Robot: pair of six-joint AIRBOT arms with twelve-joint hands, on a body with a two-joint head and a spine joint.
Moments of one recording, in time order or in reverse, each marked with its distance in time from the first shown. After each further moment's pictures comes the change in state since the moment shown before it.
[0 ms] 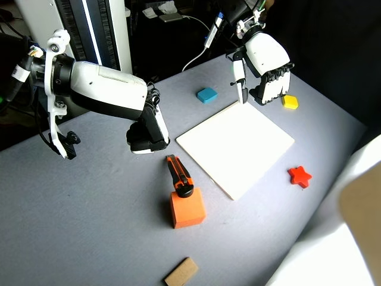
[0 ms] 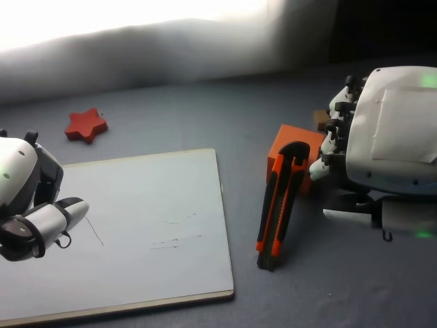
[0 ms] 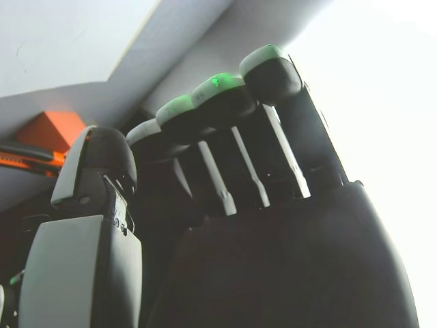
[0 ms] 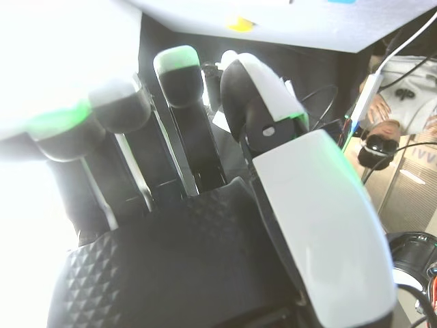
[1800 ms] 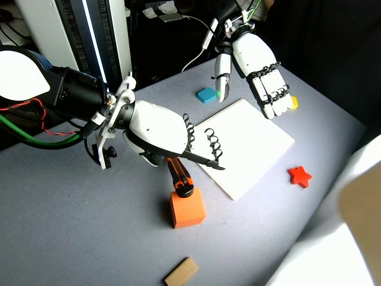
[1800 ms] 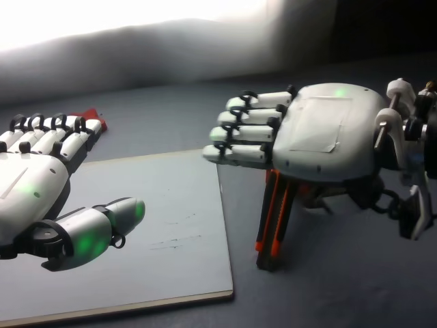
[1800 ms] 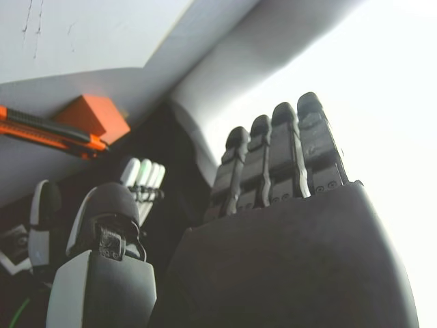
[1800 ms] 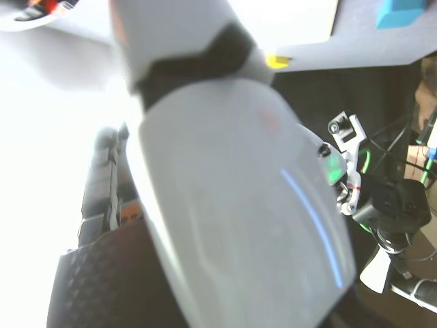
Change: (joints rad) left arm -0.014 -0.027 -0.053 0.002 0.001 0.031; right arm -0.007 -0.297 0.175 0.152 -0.177 -0.001
